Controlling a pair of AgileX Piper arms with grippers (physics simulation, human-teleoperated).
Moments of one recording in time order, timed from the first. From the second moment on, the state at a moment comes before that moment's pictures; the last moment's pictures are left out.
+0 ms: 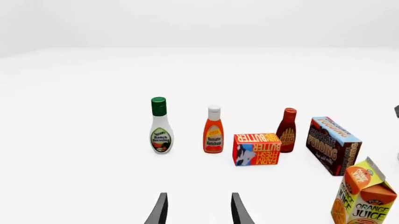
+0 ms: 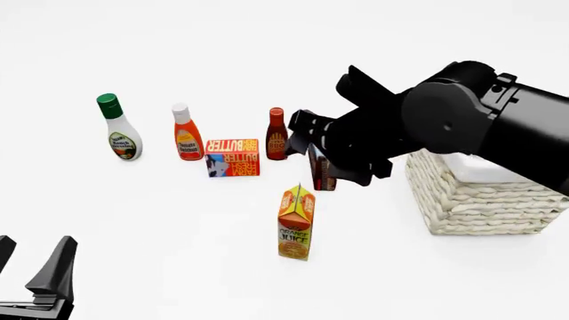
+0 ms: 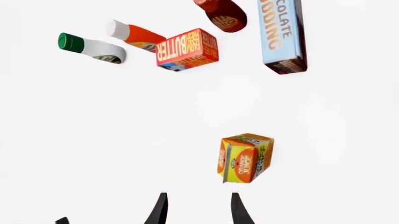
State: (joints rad) left arm -0.01 0.01 -0.01 0.00 0.00; right arm 0.71 1.44 -1.31 0.77 0.91
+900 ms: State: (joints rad) left arm -0.01 0.01 -0.01 0.00 0.00; right arm 0.76 1.65 -1.54 1.04 0.94
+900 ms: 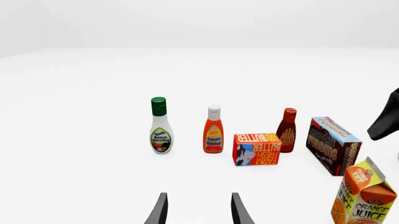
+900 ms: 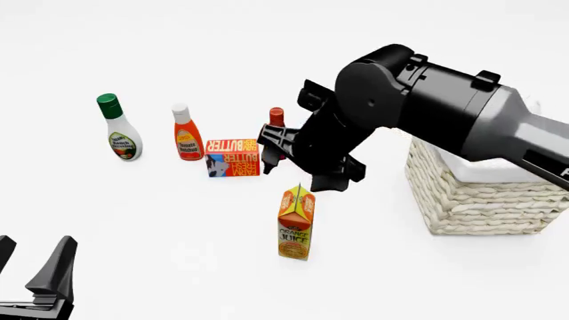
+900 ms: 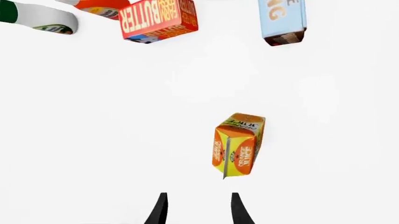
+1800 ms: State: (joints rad) left arm -0.01 0.01 -0.01 0.00 0.00; right arm 0.74 1.80 -1.72 1.21 0.87
